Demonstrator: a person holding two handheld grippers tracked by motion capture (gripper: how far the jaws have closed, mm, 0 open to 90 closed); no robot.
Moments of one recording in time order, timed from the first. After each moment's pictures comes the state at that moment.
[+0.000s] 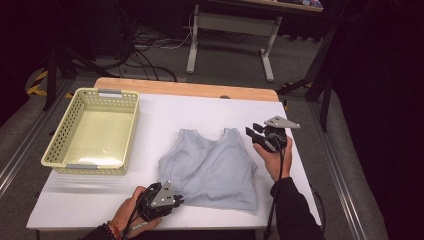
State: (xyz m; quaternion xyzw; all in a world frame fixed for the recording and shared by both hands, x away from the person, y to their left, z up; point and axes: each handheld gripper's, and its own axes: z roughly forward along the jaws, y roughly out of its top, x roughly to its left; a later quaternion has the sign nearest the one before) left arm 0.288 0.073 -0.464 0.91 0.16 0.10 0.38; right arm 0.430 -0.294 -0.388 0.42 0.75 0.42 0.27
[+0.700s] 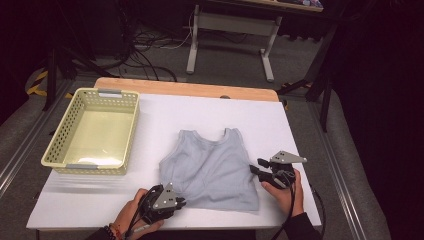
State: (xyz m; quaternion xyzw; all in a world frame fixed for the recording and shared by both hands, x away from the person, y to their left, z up) left arm 0.282 0.066 -0.463 0.91 0.15 0.09 0.38; right arm 0.353 -0.317 -0.434 0.41 0.80 0.39 0.20
